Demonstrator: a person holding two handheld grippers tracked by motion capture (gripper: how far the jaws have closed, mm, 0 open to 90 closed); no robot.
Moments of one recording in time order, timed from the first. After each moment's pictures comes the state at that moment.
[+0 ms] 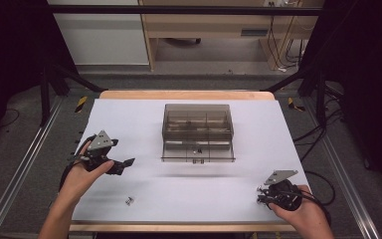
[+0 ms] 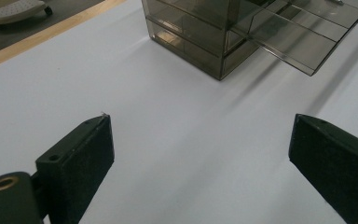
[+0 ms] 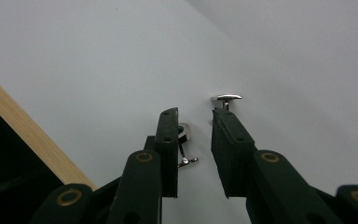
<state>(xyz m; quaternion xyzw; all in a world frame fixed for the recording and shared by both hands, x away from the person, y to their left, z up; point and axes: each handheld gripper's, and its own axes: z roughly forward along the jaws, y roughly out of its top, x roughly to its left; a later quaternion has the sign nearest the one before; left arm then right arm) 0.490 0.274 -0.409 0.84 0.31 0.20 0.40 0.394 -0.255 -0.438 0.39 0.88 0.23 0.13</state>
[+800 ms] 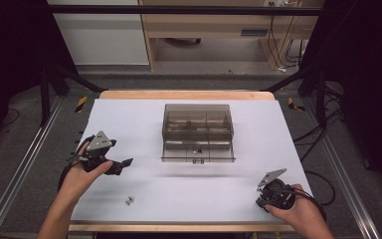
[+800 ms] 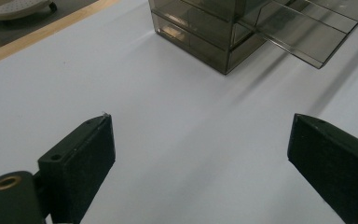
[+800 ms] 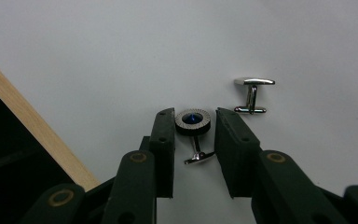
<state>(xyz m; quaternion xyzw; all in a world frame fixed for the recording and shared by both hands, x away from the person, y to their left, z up) 0.489 0.275 -0.411 0.84 0.32 0.20 0.40 0.405 -0.247 -0.451 0.37 0.91 0.17 0.09</state>
